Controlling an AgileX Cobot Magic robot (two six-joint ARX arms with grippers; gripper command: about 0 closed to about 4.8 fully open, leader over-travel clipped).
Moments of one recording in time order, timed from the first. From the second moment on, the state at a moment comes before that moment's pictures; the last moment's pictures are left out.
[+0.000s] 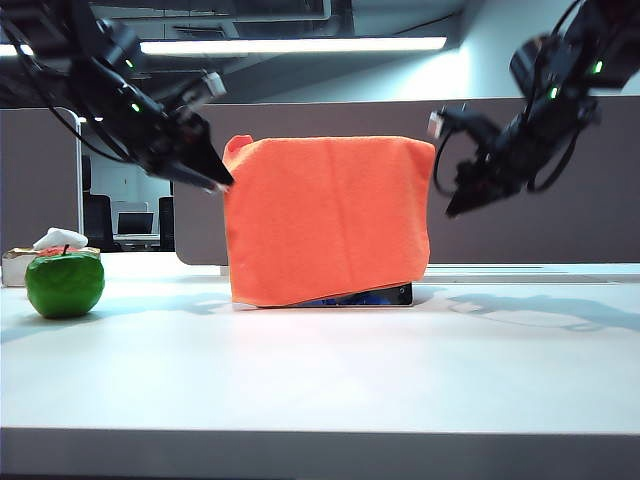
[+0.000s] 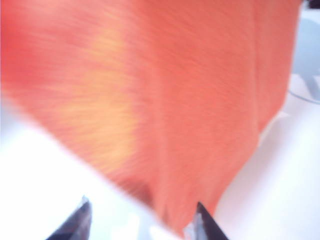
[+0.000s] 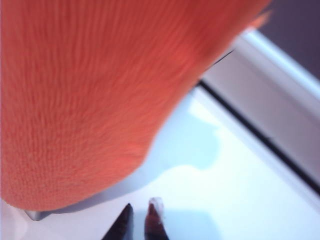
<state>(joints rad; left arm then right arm) -0.10 2.01 1.74 -0.42 0.64 0.48 0.13 1.99 1.54 -0.13 -0.37 -0.52</state>
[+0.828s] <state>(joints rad) -0.01 1.63 1.74 -0.57 0.50 0.33 0.05 1.44 1.53 -0.45 -0.34 -0.33</state>
